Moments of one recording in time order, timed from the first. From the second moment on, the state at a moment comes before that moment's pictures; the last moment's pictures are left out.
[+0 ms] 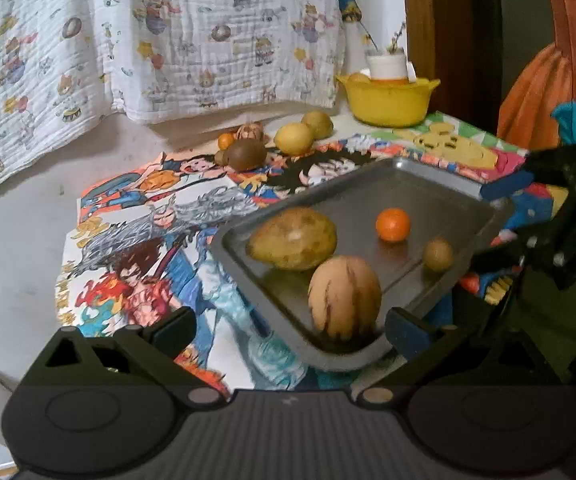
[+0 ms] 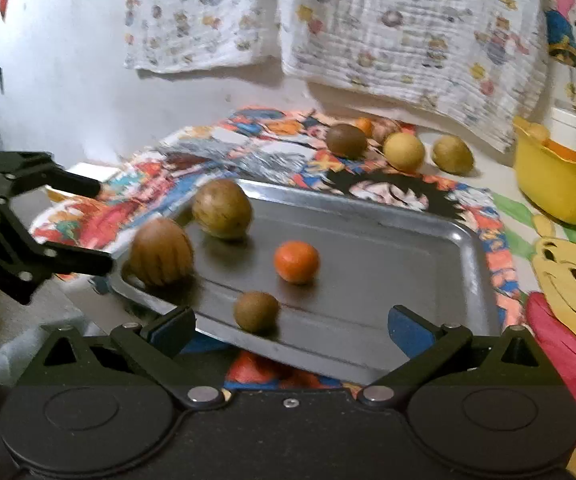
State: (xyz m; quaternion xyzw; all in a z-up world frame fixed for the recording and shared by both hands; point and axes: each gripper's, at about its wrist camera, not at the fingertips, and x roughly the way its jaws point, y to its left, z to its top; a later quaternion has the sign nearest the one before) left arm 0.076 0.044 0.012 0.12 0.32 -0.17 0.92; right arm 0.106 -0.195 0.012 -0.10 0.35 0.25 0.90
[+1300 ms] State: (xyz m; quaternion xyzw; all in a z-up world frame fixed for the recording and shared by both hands) left arm 0.240 0.047 0.029 0.18 0.35 -0.09 0.92; right arm 0.243 -0.196 0.030 -0.17 0.32 0.20 0.91
